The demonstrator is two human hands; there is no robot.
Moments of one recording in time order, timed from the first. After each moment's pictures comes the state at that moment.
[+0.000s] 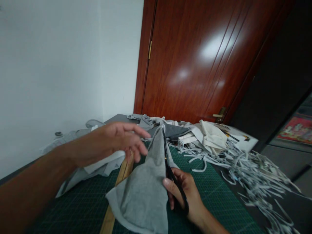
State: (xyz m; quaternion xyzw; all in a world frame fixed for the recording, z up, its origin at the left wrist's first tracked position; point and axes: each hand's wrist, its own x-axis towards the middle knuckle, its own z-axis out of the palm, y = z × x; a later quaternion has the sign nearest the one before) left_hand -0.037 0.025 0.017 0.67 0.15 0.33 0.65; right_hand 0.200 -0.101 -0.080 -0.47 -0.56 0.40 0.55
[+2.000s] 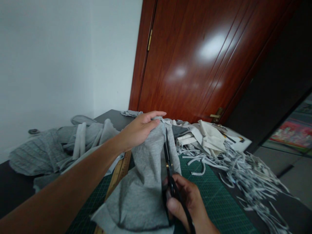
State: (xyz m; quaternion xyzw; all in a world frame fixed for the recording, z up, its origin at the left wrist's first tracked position) left_hand 0.045 0.072 0.052 0.76 0.14 0.41 0.48; right_hand 0.205 -0.102 -0.092 -0.45 -0.58 0.37 0.56
